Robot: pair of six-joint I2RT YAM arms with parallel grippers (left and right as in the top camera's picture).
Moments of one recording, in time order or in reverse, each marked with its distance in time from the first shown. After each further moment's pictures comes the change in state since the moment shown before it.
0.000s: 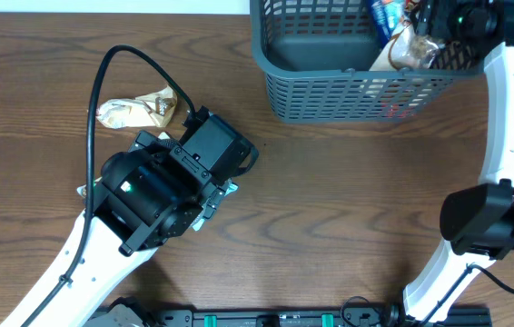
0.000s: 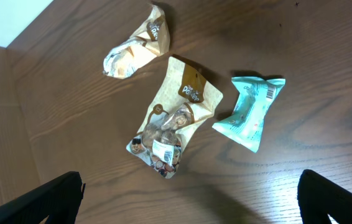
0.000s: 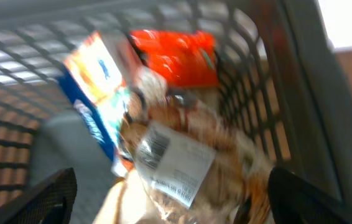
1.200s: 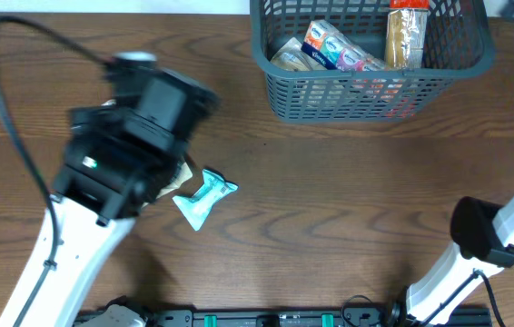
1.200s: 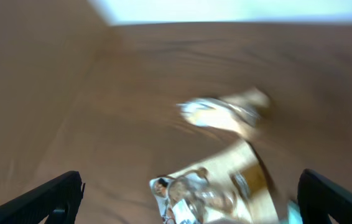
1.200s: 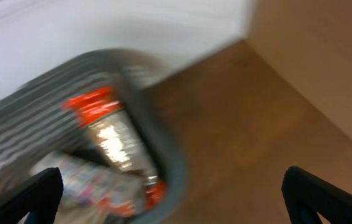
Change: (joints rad) left arm 0.278 0.002 0.000 0.239 -0.306 -0.353; right arm -0.122 -0.023 0.677 -0.617 0.356 0.302
